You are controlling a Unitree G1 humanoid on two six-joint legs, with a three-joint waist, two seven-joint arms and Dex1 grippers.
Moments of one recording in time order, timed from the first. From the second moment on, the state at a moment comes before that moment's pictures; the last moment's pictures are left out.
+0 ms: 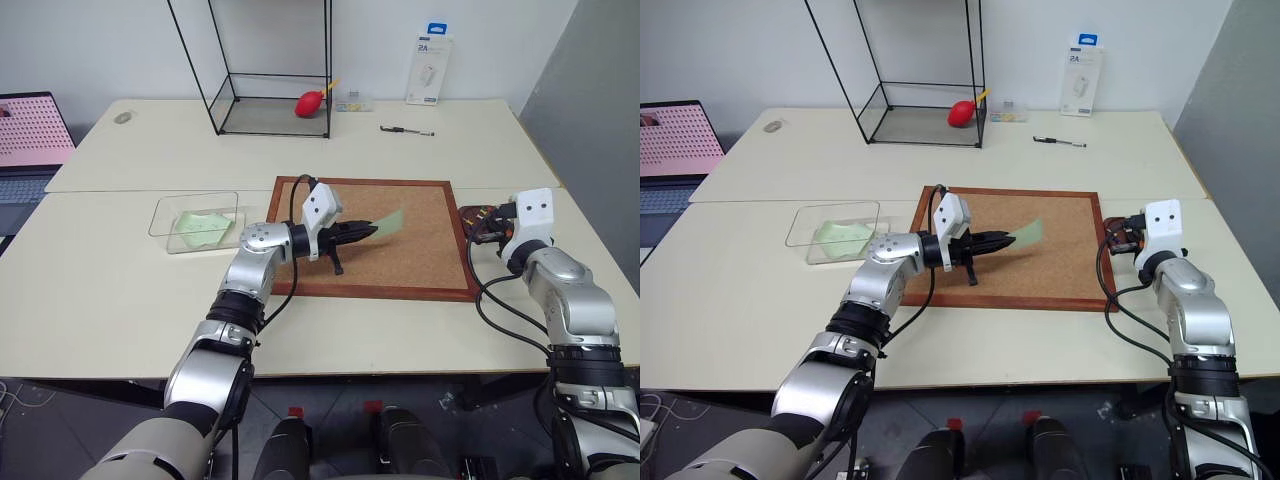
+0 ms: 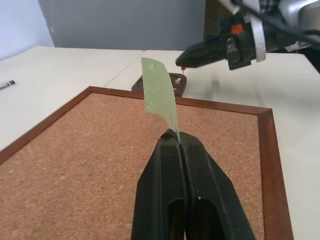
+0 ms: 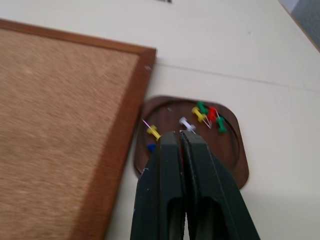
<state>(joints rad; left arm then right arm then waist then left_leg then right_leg) -0.81 0.22 -0.08 0.63 -0.14 -0.03 -1.08 -0.49 -0.48 -0.15 0.20 0.16 0.52 0.26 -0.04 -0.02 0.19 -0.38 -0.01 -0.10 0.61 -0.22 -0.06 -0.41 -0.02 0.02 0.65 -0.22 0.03</state>
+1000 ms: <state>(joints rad) -0.75 0.39 -0.03 0.42 -0.14 0.08 -0.89 -0.50 -0.49 -0.13 0.07 0.29 0.39 0.52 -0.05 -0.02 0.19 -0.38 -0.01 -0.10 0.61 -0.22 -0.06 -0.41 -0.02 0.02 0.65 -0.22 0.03</state>
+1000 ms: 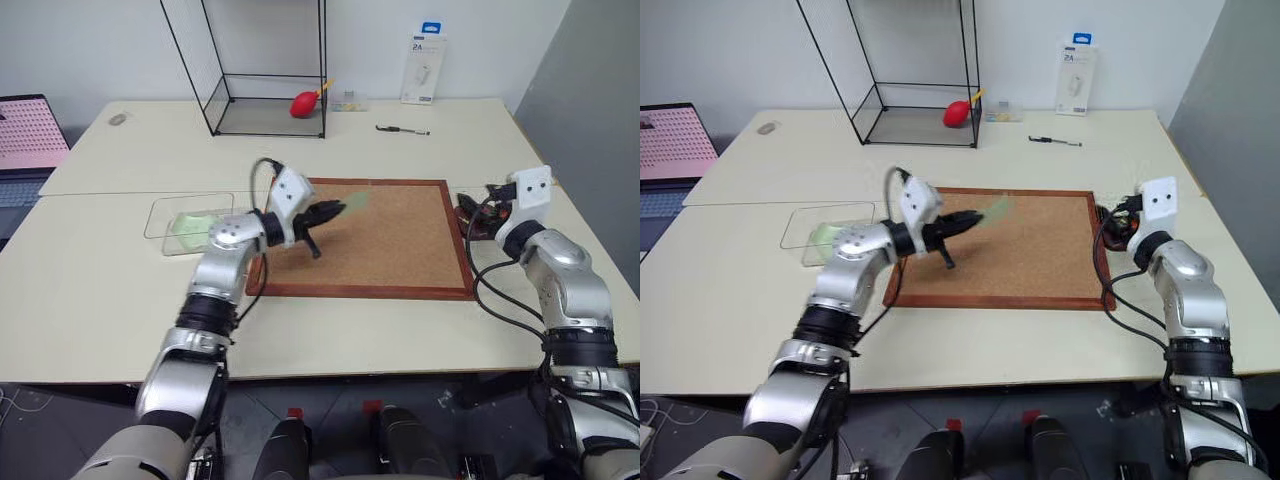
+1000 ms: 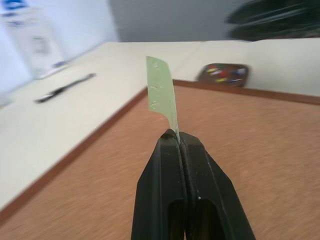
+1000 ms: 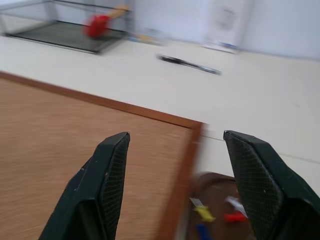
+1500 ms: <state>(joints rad) -0.56 0.83 0.12 0.24 -0.08 0.31 -0.77 -0.49 -0.45 0.10 -0.22 0.41 0.54 0.74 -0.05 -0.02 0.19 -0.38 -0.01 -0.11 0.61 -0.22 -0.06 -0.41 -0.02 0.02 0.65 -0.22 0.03</state>
